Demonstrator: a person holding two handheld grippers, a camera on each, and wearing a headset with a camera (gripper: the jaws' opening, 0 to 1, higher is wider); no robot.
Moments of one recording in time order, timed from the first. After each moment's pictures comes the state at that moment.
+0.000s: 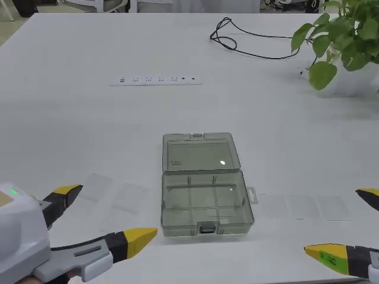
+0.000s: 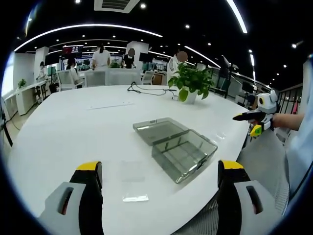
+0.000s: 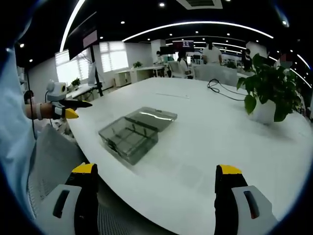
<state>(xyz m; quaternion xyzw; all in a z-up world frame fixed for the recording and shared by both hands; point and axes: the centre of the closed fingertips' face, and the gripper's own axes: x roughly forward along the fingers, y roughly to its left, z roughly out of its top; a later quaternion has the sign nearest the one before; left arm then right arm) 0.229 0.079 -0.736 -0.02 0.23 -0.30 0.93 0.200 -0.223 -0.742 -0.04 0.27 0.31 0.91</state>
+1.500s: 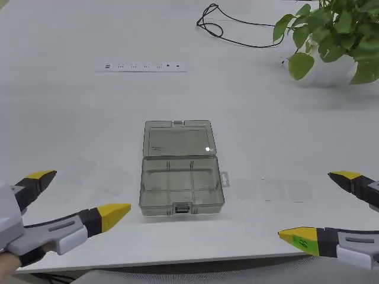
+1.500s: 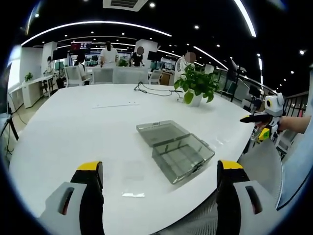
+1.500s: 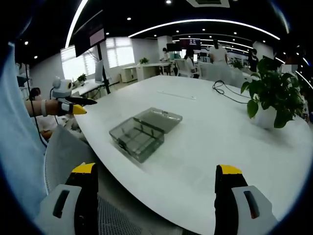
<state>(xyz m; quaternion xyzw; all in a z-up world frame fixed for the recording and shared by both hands) 0.222 0.081 -0.715 -0.03 0.24 -0.27 0.93 0.183 -0.229 -0.708 -0.05 0.27 0.34 0.90</state>
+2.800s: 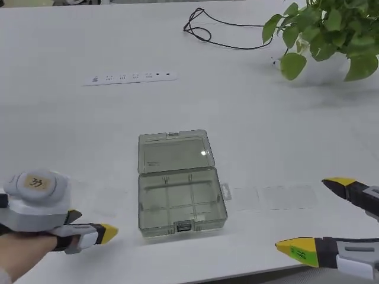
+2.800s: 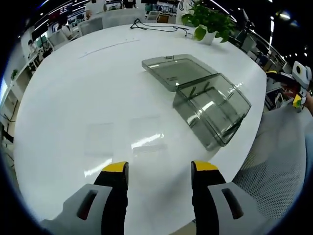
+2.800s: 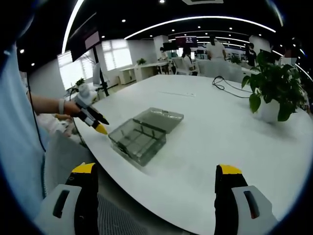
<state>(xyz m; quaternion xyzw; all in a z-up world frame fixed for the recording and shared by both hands) 0.252 0.095 -0.832 0.08 0.49 -0.27 0.82 0.195 -0.218 -0.721 -0.03 0.29 0.34 0.90</state>
